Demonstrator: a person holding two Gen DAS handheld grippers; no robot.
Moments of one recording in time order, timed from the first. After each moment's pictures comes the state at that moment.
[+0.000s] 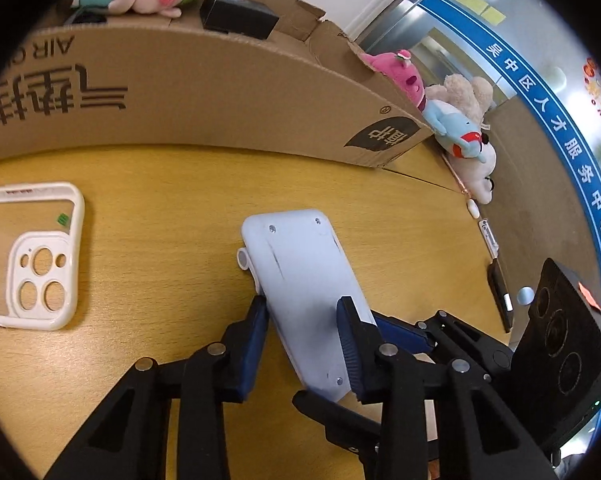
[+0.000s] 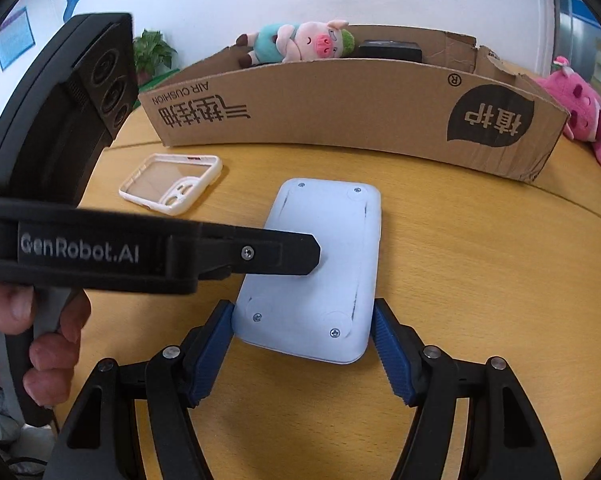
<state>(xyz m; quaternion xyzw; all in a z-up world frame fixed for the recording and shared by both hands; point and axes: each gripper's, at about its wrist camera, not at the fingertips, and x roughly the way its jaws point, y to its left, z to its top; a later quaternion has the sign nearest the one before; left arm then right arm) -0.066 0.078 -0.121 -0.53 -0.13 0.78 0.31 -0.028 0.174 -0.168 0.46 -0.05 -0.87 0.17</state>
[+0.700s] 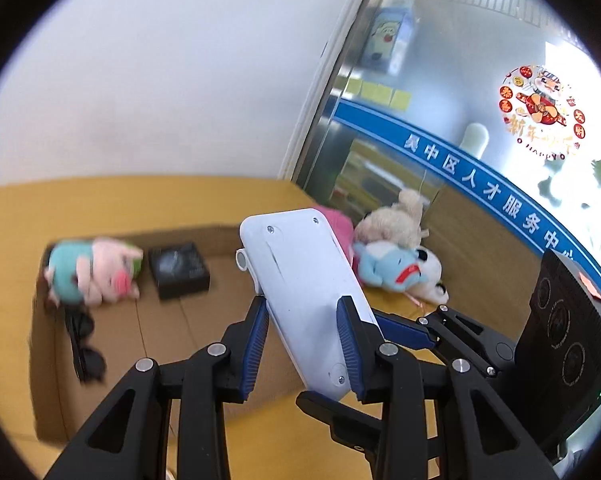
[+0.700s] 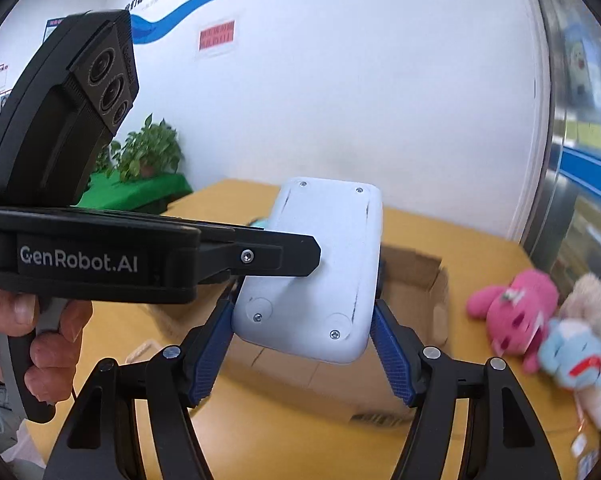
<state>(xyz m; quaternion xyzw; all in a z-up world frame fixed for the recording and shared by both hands) -0.145 0.091 0.121 -0.30 -0.06 0.88 0.37 -0.095 0.198 0.050 0.25 0.03 -0.96 0.15</state>
